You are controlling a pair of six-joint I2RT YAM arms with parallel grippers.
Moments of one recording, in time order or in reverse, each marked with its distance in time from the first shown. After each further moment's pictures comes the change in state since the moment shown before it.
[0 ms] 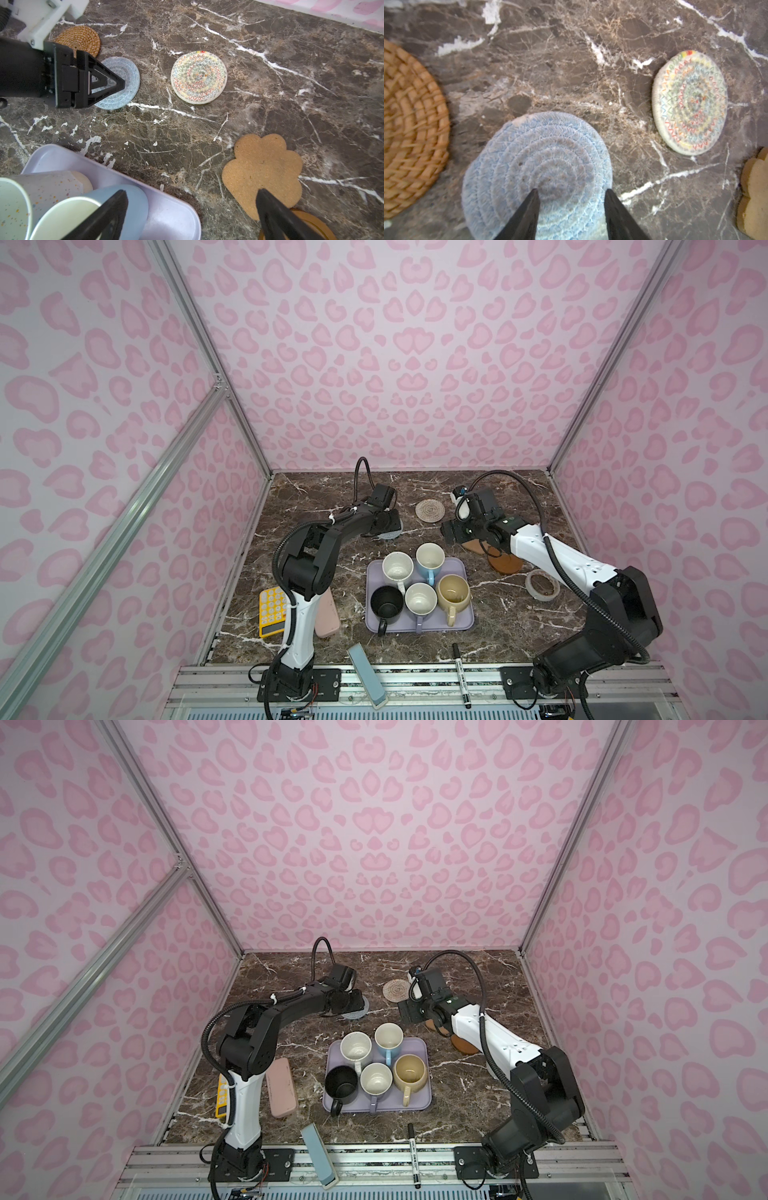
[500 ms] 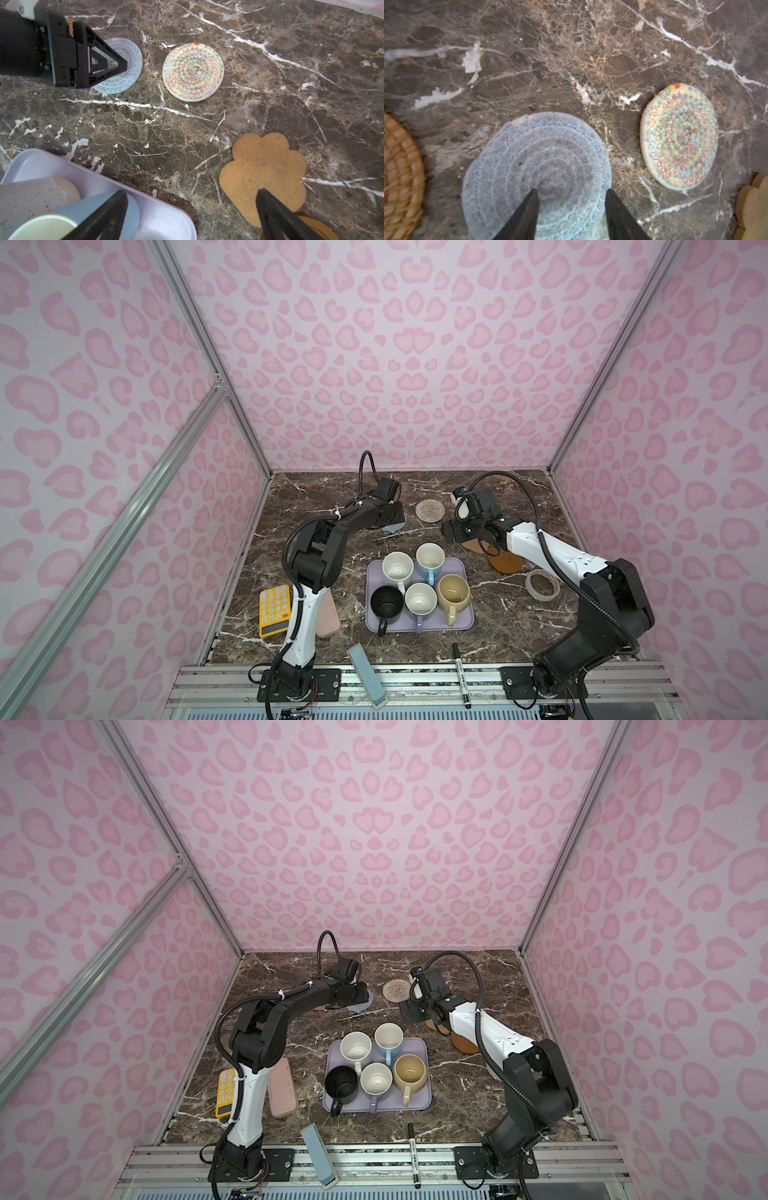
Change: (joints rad) left arm 0.005 0.093 0.154 -0.043 -0.023 0.002; right arm -0.017 0.056 0.003 0.020 -0.007 0.001
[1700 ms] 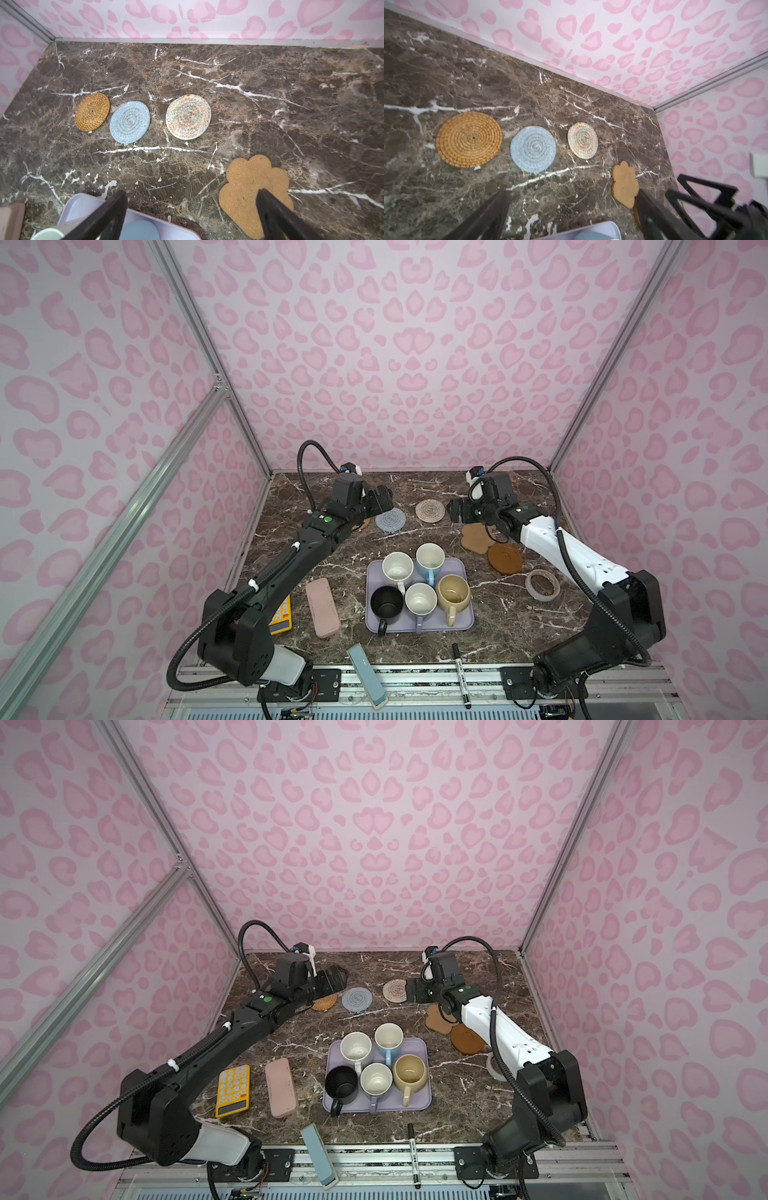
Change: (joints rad) left arm -0.005 -0.825 -0.537 0.166 -0.008 -0.134; right arm -0.079 -0.047 0.103 0.007 -0.051 0.154
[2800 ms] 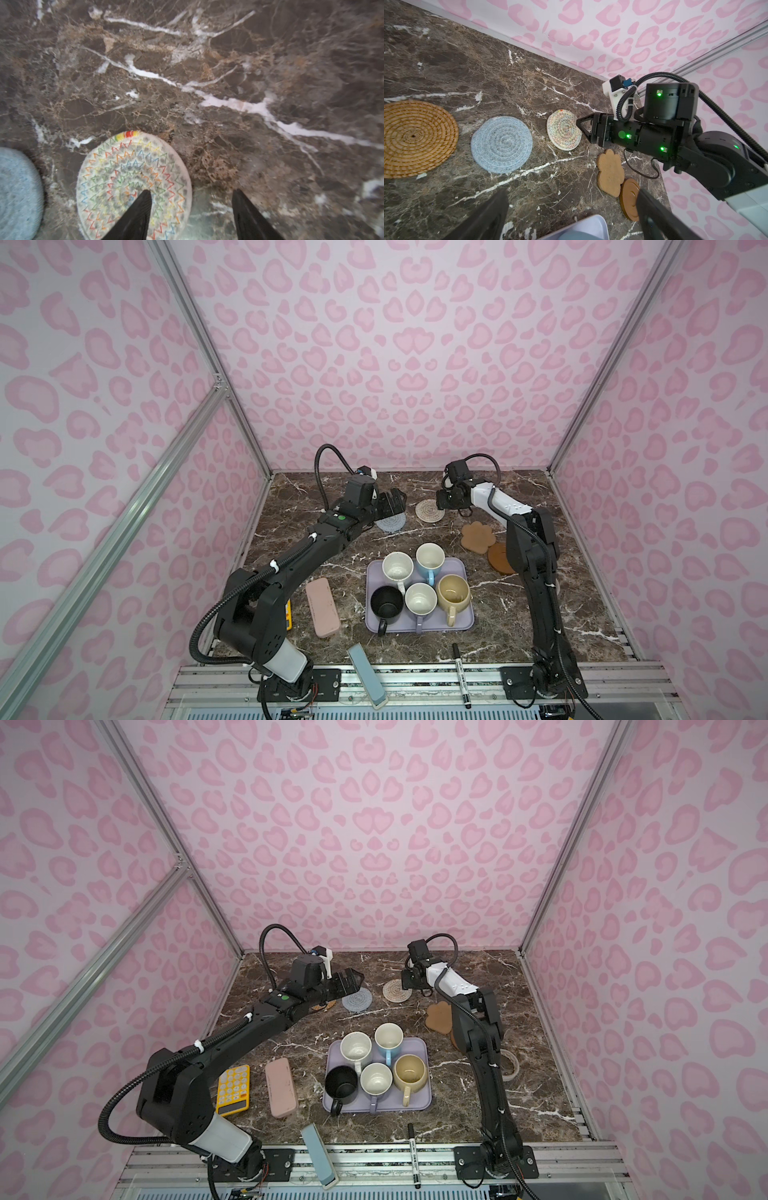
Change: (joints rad) left arm -0.019 0.175 0.075 0.091 0.097 0.000; right arm -0.042 0.834 0.735 -0.206 0.026 -0.051
